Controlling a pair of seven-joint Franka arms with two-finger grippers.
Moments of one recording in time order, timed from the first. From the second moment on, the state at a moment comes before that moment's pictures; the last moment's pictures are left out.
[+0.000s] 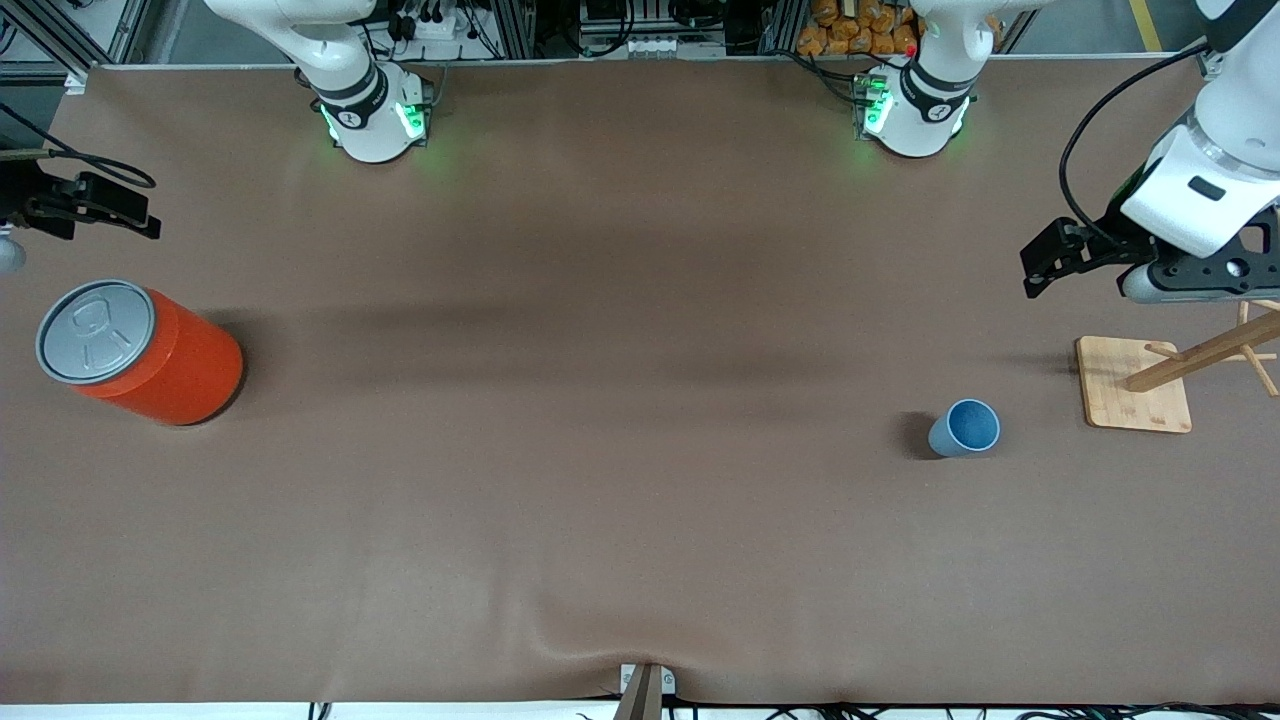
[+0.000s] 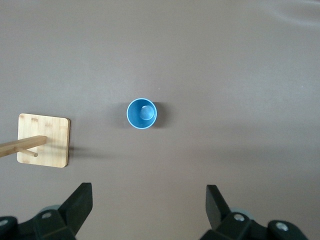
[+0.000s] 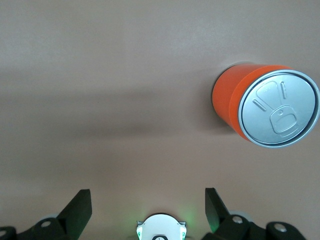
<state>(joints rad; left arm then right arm) 0.12 0.01 -0.31 -1.56 0.04 1.65 -0.19 0.00 0.00 -0.05 -1.51 0.03 1.35 -0.03</state>
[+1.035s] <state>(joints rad) -0.06 0.00 -0.06 -1.50 0.03 1.45 -0.11 0.00 0.00 -0.05 -1.51 0.03 1.35 -0.03</state>
